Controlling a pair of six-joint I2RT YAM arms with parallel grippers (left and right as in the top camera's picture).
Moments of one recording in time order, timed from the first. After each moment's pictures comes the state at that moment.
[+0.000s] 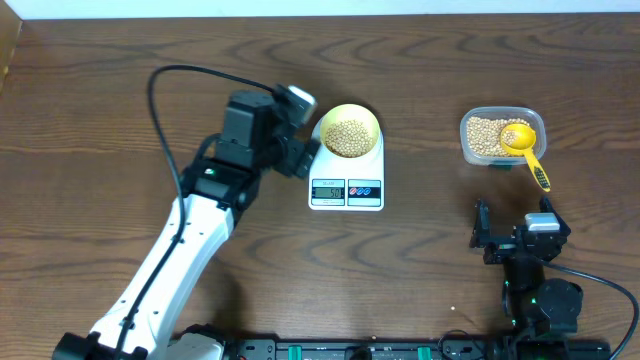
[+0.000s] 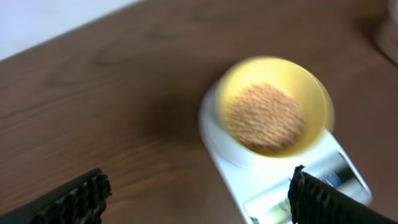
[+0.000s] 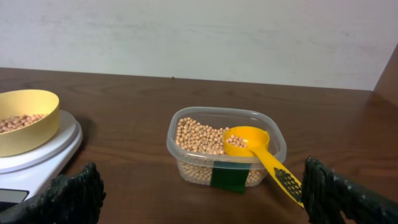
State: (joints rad) left arm -0.31 1.36 1.04 -0.39 0.09 0.16; right arm 0.01 0.01 0.01 -0.07 -0.01 -0.05
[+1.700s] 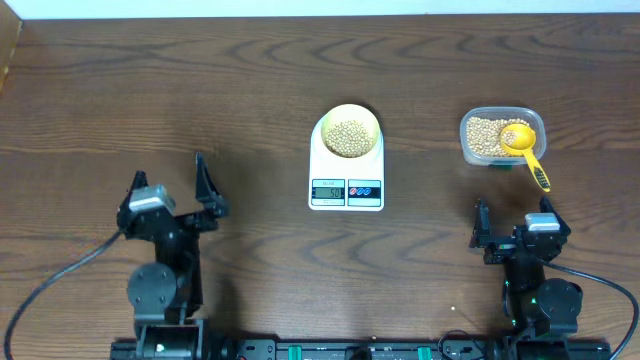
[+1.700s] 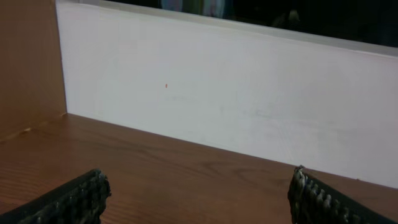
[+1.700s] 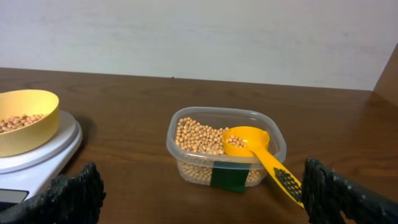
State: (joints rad) left arm -0.02 0.36 0.28 0.15 -0.16 -0.15; right arm 0.01 0.01 0.01 -0.07 -0.01 -0.05
